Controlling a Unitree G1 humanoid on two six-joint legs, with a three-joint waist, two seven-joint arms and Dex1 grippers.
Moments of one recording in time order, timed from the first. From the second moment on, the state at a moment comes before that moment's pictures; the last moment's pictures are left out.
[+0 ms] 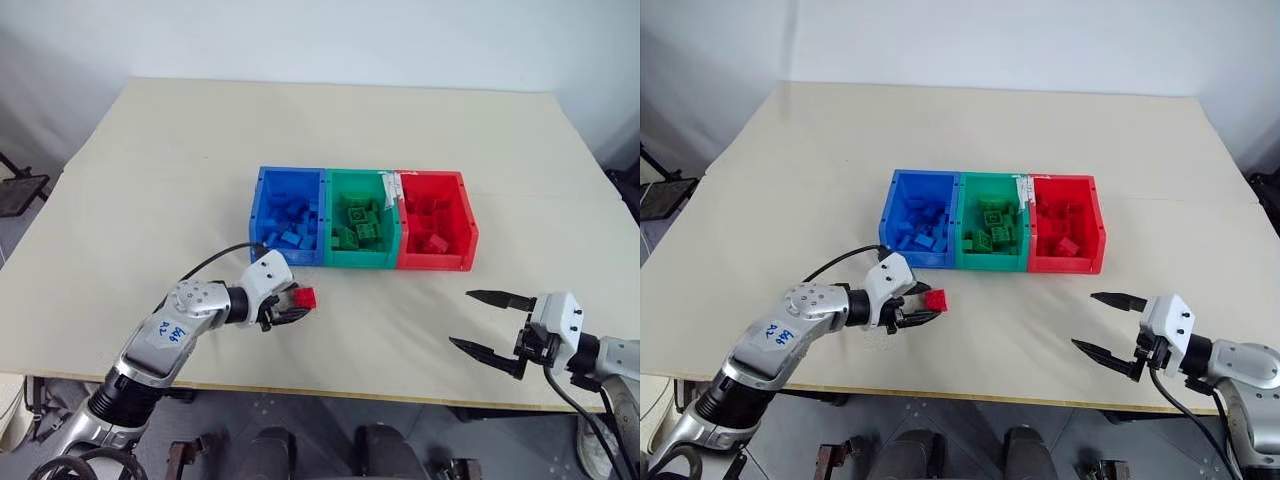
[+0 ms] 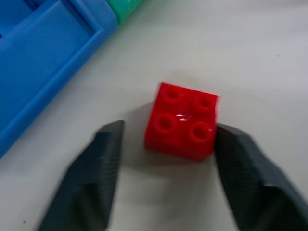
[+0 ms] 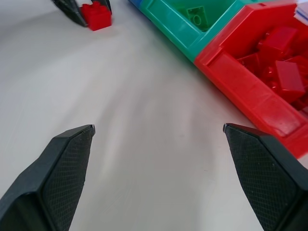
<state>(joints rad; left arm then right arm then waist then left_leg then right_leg) -0.39 0.61 -0.27 -0.27 -0.22 0.71 -0.70 0.13 -0.77 -0.28 -0.11 0.45 -0.04 1.15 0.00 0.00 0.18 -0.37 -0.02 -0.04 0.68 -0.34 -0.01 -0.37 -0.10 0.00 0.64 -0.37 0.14</state>
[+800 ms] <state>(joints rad) -1.10 0.11 -0.24 0.59 -0.17 0.17 -0.84 0.21 -0.59 -0.44 -0.29 0.49 0.04 0.78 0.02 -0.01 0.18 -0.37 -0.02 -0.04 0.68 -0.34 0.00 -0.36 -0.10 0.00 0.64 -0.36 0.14</state>
